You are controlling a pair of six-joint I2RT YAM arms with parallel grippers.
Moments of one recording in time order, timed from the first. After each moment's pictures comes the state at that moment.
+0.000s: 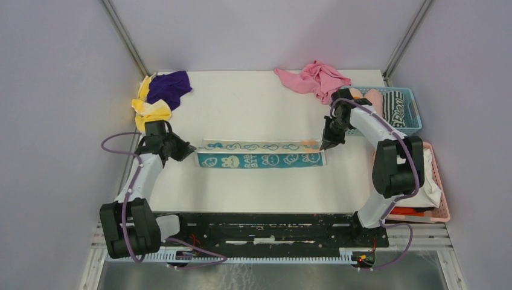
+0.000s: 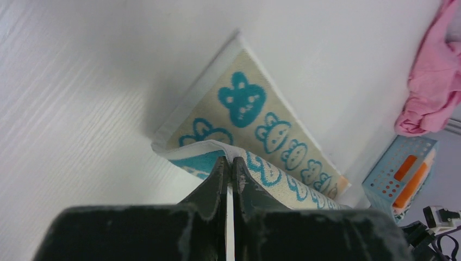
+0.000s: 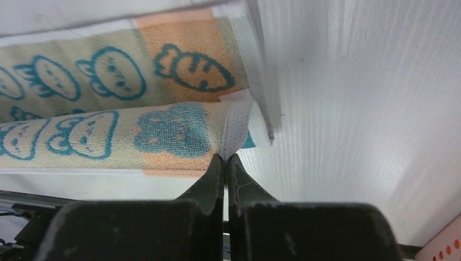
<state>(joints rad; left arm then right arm) 0.16 1.19 0.70 -0.42 0.21 -0.83 0.15 1.73 1.25 -0.88 -0.15 0.39</state>
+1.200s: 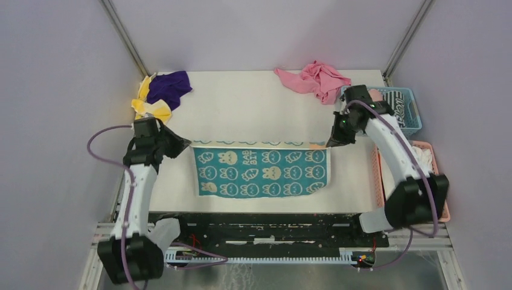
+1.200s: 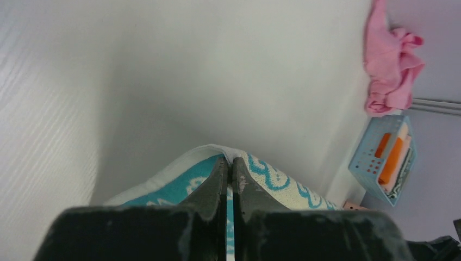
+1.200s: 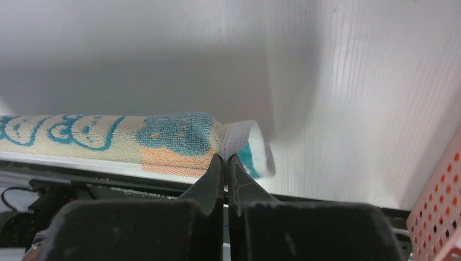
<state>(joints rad) 0.15 0.86 0.87 -0.67 0.21 -0.76 0.15 1.30 1.28 -1.08 -0.18 0.38</state>
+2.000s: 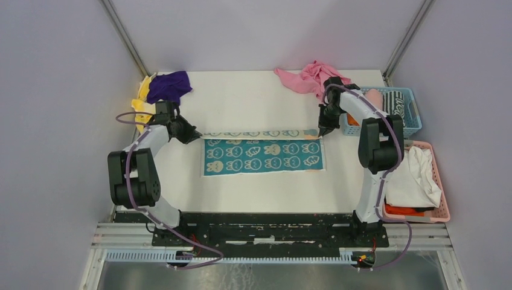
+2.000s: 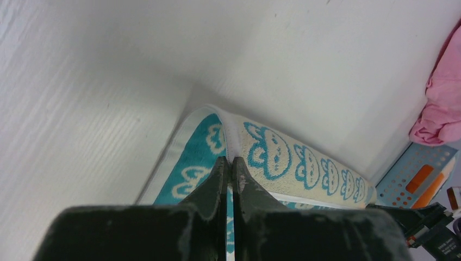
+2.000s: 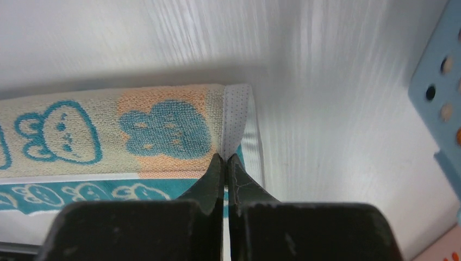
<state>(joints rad) 0.11 1.66 1.04 -0.34 0.25 -0.77 0.14 2.09 1.68 -0.93 -0.06 0.32</state>
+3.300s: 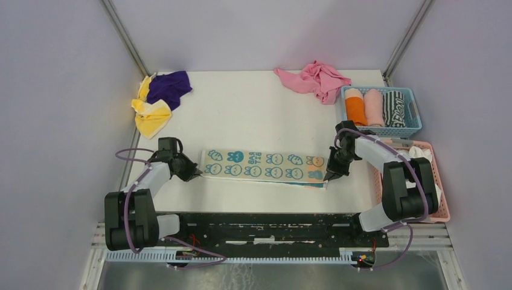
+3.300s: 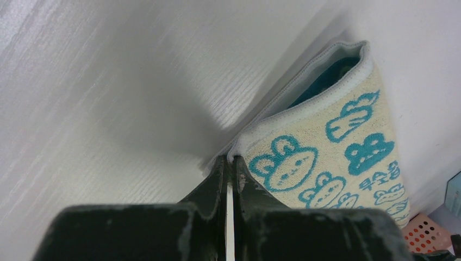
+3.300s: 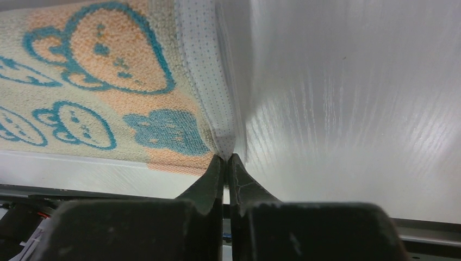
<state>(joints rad) 0.10 1.24 0.53 -0.40 0.18 -0.78 0.14 1.51 0.85 -0.80 -0.18 0.47</state>
